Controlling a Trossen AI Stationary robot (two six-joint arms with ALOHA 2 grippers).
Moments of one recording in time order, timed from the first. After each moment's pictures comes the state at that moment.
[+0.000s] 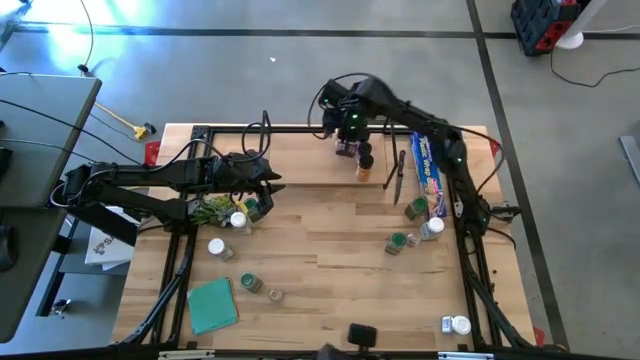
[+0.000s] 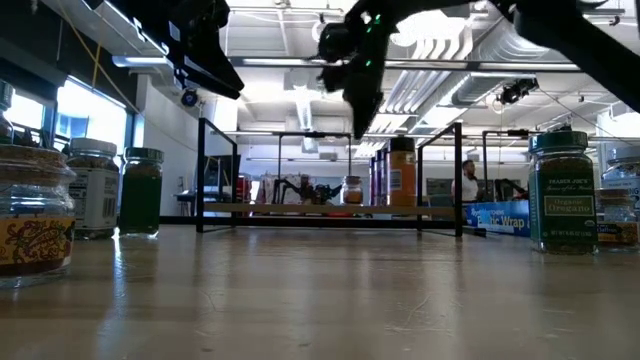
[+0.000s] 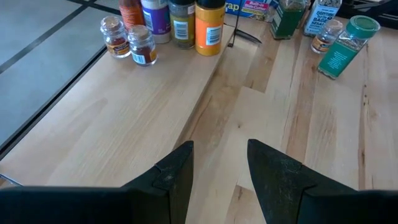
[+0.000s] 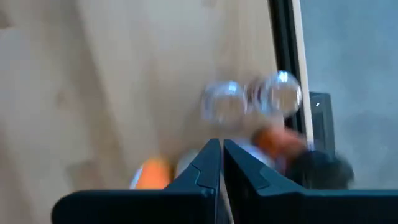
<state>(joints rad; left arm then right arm) 0.12 1.06 0.82 -0.39 -0.21 -0.17 -0.51 2.19 2.32 -1.46 0.05 -0.34</state>
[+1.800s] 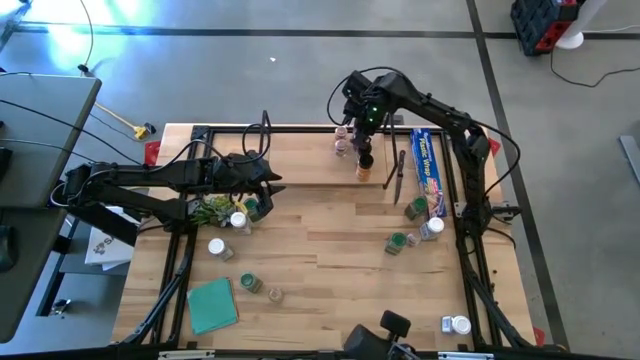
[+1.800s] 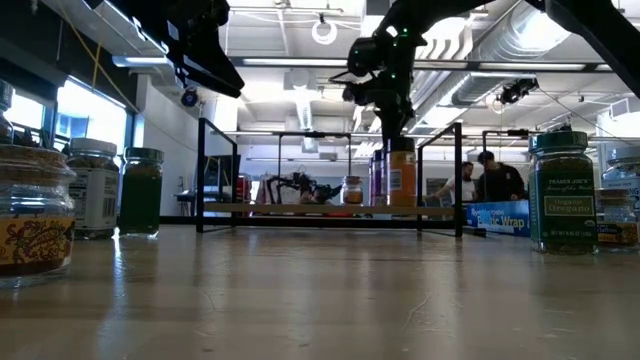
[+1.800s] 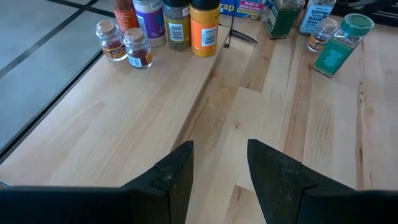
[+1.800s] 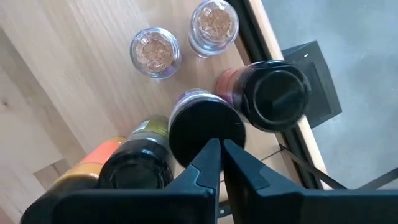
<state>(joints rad) 0.11 1.06 0.82 -0.38 -0.21 -0.15 -0.63 2.02 2.00 -1.31 0.07 -0.21</state>
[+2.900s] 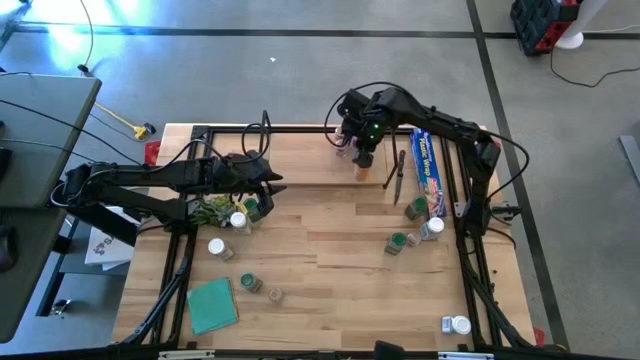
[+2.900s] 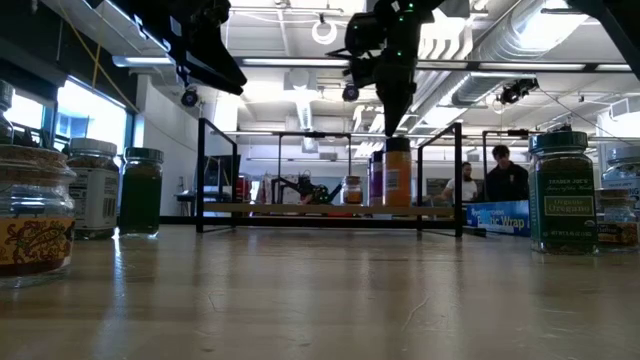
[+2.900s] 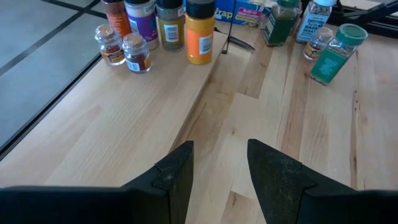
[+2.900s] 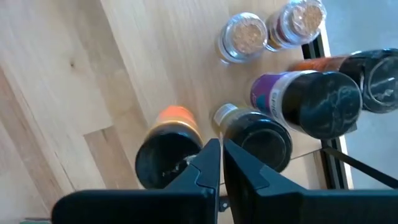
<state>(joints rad) 0.11 1.06 0.82 -0.36 -0.21 -0.17 -0.49 1.92 1.89 -1.32 0.05 -0.23</state>
